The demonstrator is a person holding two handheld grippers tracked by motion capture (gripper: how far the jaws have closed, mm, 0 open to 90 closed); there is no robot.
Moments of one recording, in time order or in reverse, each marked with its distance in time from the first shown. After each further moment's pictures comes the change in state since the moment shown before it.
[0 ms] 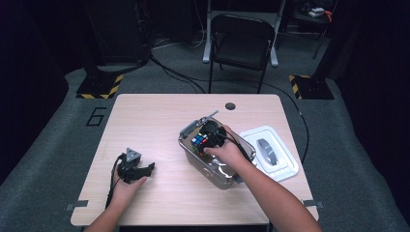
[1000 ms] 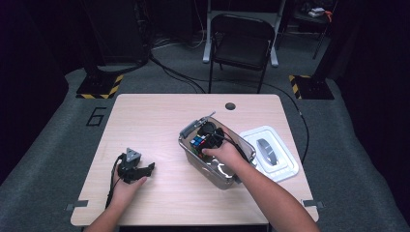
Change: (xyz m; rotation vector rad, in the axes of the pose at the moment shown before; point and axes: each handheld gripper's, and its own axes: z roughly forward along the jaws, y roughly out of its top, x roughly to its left) left arm 0.000 0.000 0.000 0.000 0.000 0.000; right arm 0.002 0.001 0.009 0.022 -0.004 -0.016
